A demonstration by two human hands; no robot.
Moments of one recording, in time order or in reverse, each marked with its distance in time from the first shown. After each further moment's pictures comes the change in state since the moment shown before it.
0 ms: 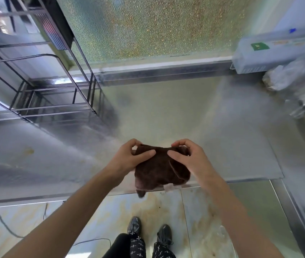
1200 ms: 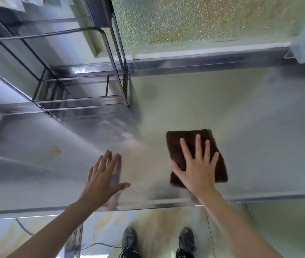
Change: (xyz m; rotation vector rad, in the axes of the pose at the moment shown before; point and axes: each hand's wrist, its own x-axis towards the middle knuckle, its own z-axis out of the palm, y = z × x) left_hand 0.028 -0.149 -0.197 1.065 0.150 0.110; right_hand 0.081 0.108 0.136 -1.371 0.282 -0.171
